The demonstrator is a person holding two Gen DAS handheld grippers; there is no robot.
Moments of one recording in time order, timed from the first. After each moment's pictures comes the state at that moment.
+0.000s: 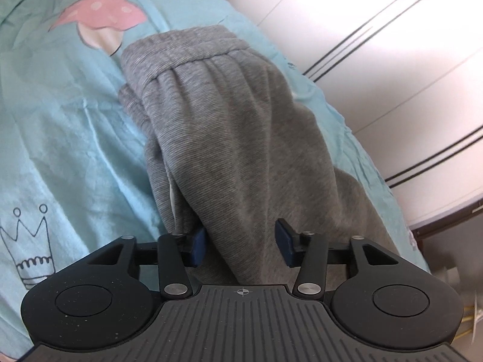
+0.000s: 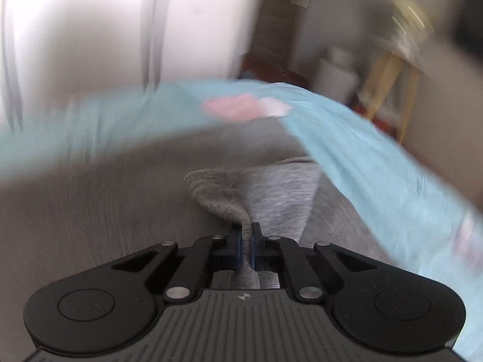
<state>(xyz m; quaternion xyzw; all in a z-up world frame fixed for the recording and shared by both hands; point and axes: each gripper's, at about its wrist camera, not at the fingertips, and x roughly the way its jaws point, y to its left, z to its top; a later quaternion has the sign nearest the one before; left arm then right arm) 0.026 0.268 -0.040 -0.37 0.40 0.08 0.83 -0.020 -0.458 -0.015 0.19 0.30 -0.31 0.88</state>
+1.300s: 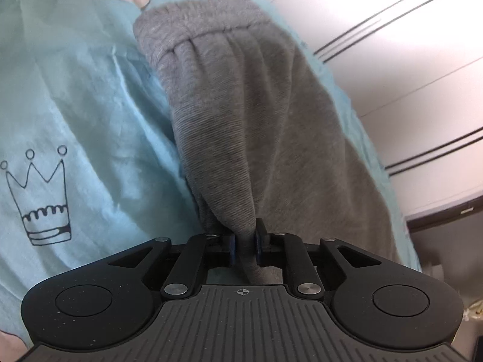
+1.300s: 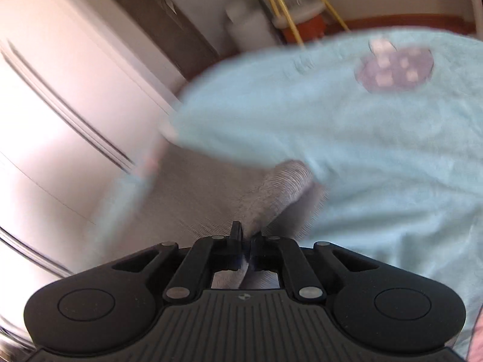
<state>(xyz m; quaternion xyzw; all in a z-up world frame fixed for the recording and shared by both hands) 0.004 0.278 -0.062 -0.41 0.41 0.07 0.81 -0.127 -0.534 -0.066 0.39 0.26 -0.32 0.82</state>
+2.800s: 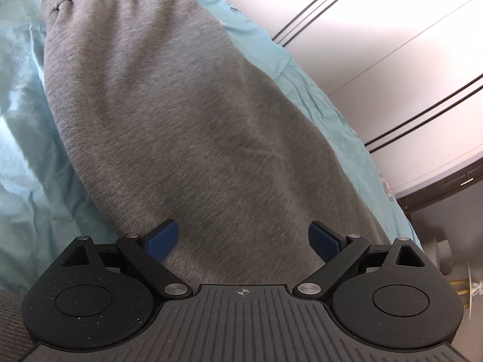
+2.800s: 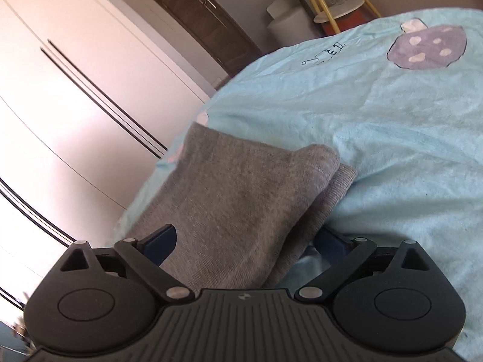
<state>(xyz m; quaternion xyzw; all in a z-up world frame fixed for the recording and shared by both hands) 0.030 0.140 -0.045 -0.37 0.42 0.04 0.83 -0.145 -0.538 -0.083 0.43 0.18 -0.21 0.86</state>
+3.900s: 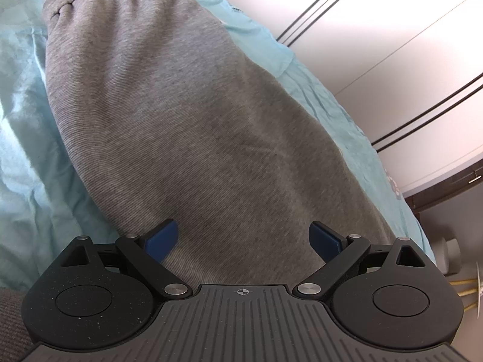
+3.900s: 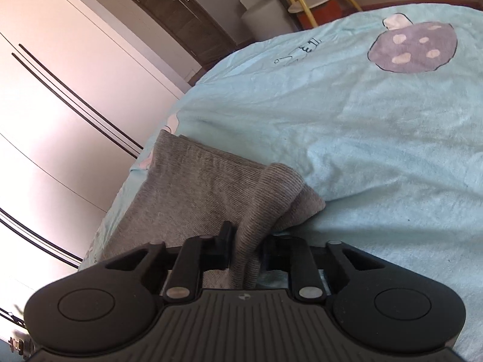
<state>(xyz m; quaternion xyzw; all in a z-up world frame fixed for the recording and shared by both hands) 0.032 0.137 -0.045 -0.36 0.42 0.05 0.83 -0.133 -0.553 -0.078 0.43 0.22 -0.26 0.83</state>
